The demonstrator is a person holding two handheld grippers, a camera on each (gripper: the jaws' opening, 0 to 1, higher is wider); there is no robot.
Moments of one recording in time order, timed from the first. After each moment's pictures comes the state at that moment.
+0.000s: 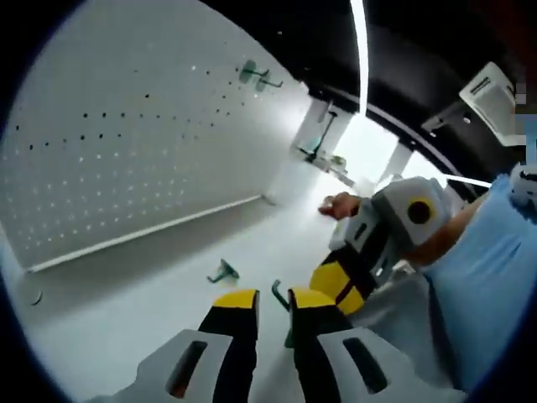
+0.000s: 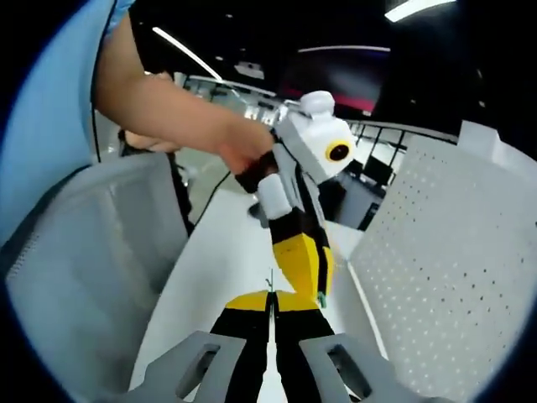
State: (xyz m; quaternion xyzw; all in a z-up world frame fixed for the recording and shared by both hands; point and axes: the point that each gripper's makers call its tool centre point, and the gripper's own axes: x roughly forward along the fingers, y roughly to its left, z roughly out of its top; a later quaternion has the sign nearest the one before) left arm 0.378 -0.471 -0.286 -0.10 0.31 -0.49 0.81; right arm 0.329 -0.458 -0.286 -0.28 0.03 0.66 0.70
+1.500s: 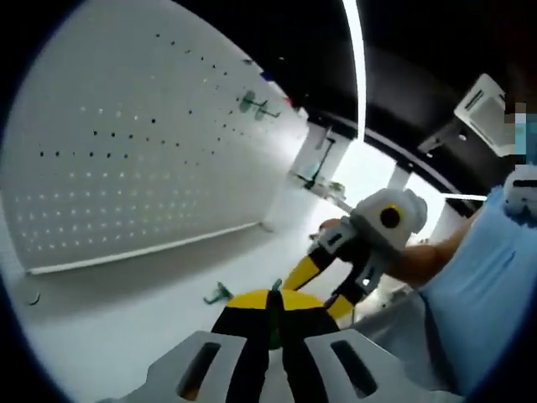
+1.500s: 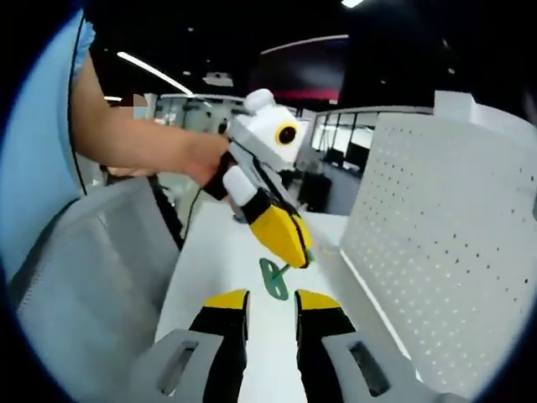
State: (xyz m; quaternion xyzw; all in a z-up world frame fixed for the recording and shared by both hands) left arm 0.378 -0.472 -0.259 -0.12 0.23 -0.49 0.83; right arm 0.350 -0.474 -0.282 -0.20 0.09 0.64 0.74
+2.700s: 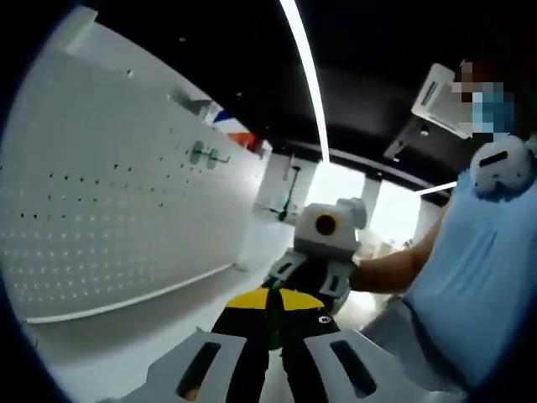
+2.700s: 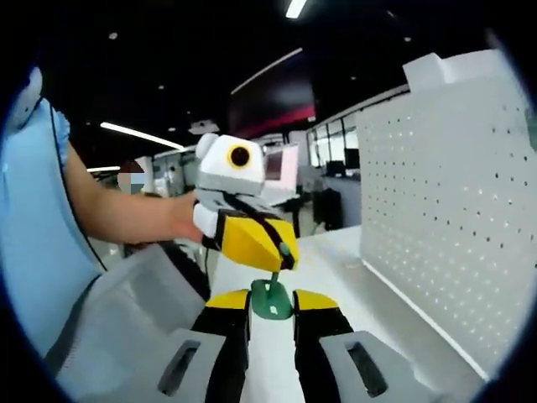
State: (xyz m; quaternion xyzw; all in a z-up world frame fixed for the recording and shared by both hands) left arm 0.360 -0.490 -0.212 -0.12 0.11 -0.55 0.82; right arm 0.343 -0.464 -0.247 -0.03 0.11 0.67 0.74
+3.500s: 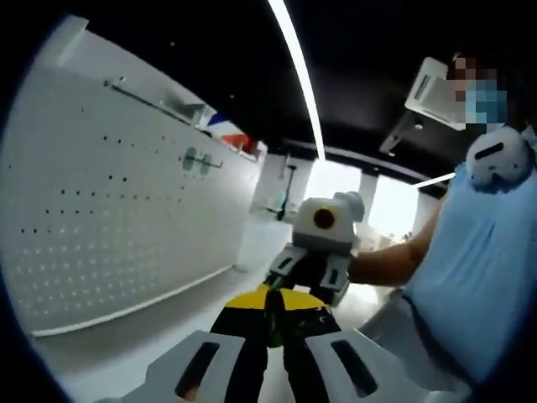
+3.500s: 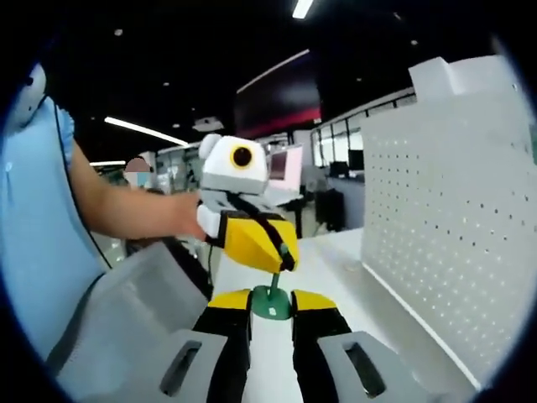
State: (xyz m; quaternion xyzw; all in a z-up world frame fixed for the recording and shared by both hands) left arm 0.354 -0.490 -0.210 -0.08 0.11 -0.56 0.82; right arm 0.337 -0.466 -0.244 -0.06 0.11 0.68 0.73
